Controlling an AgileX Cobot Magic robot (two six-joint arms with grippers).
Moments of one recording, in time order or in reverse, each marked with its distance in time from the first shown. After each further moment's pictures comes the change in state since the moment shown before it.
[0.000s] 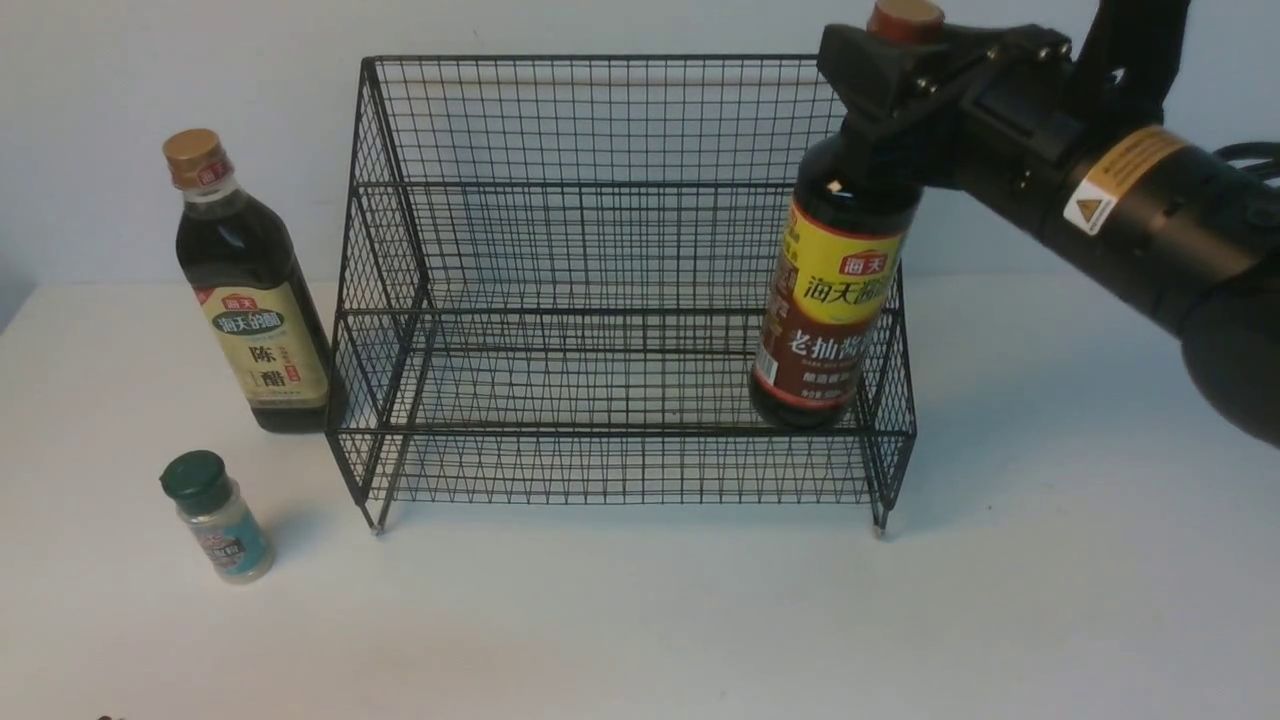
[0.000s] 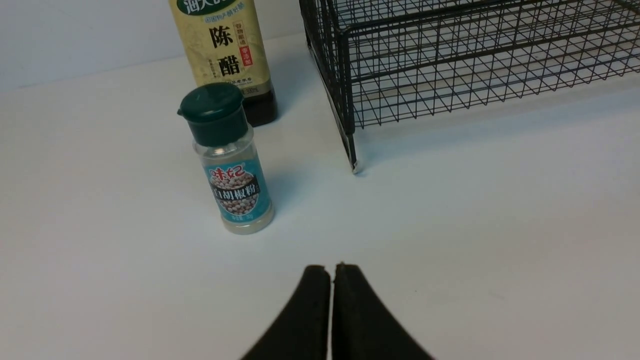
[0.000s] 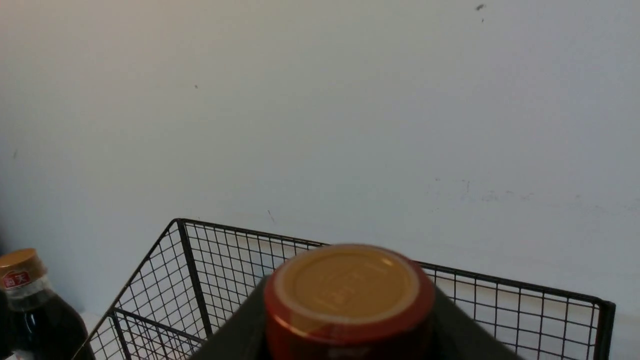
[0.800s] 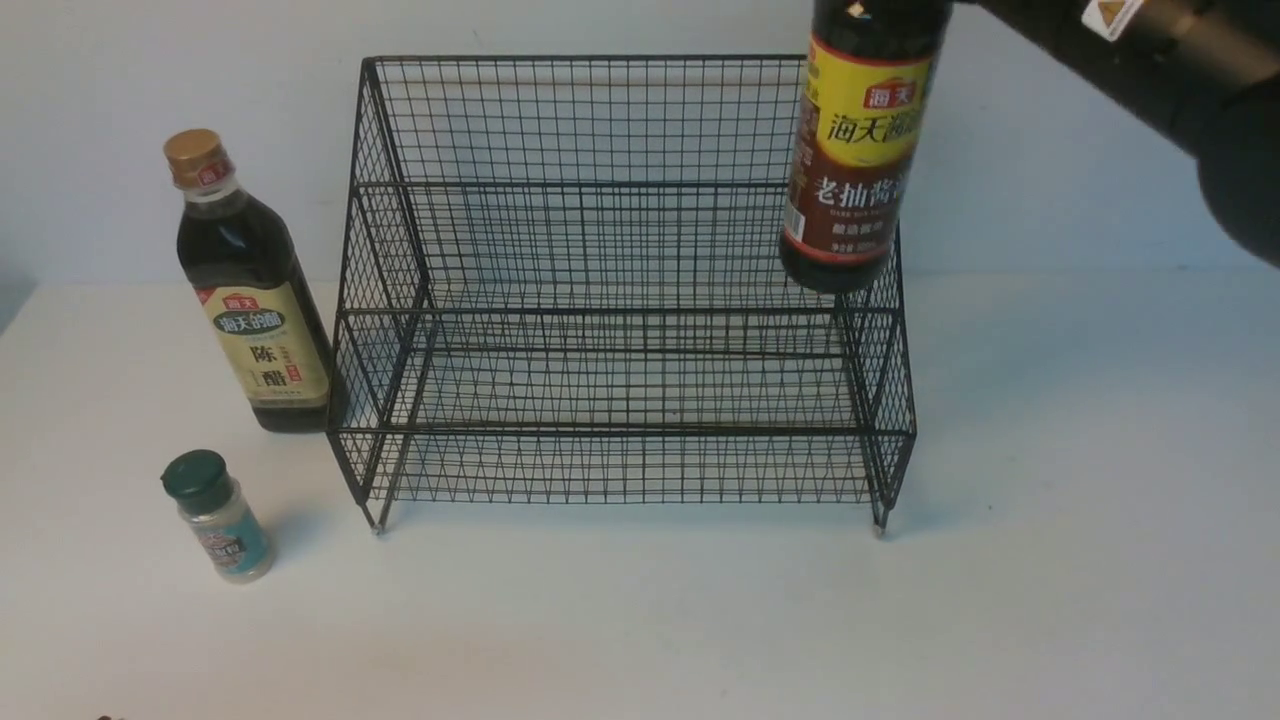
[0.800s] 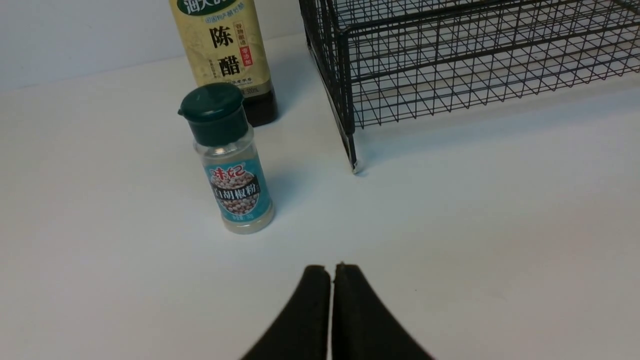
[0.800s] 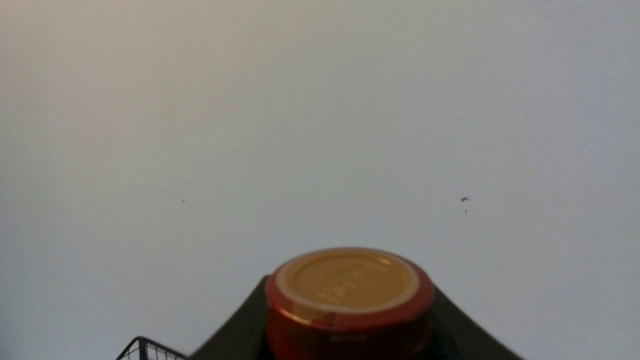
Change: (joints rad) right arm -0.012 0.060 -0.294 -0.029 0.103 -0.075; left arm 0.000 0.000 0.000 0.000 0.000 0.000
